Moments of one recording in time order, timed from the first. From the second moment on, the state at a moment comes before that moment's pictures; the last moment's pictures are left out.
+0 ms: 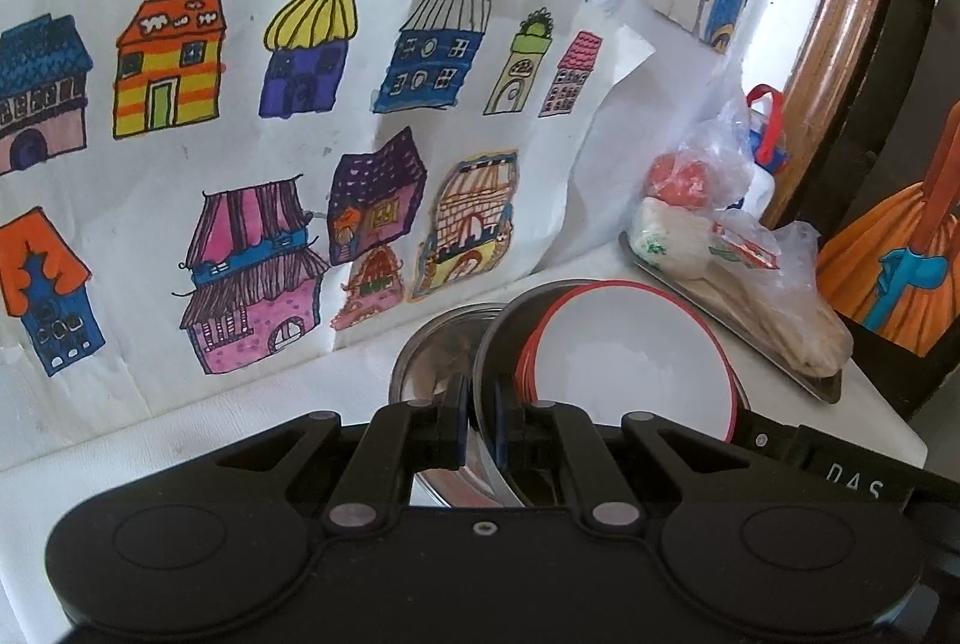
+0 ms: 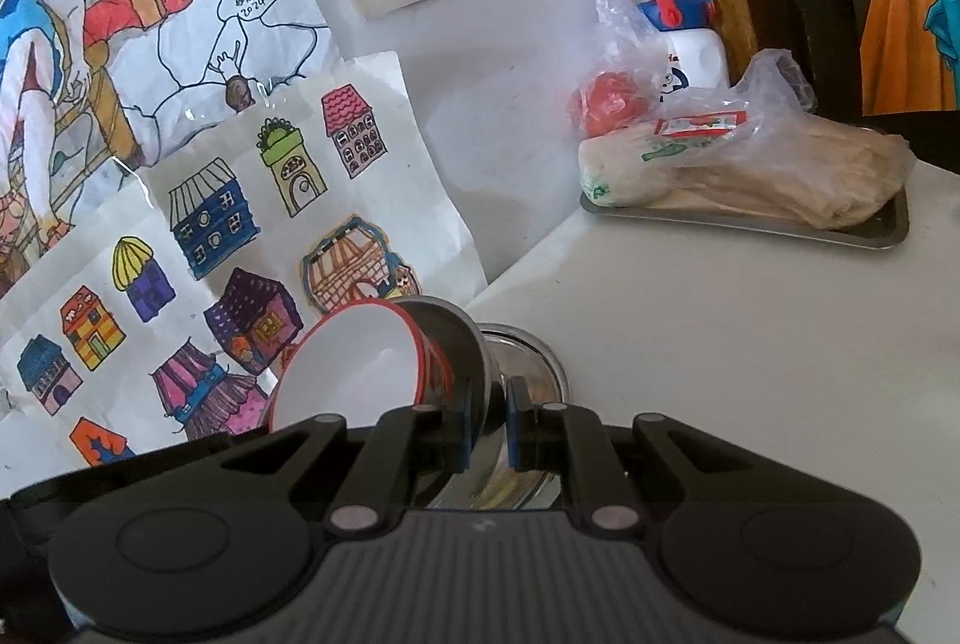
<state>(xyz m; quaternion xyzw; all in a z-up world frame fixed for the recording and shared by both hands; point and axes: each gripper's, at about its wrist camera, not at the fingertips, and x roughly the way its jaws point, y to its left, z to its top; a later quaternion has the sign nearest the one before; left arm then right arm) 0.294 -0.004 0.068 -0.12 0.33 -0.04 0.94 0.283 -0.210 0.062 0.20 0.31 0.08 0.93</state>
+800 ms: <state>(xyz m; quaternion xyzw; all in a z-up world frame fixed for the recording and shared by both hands) 0.329 0.001 0.040 -0.12 0.36 -0.02 0.93 0.321 -0.204 0.029 0.20 0.33 0.09 0.92</state>
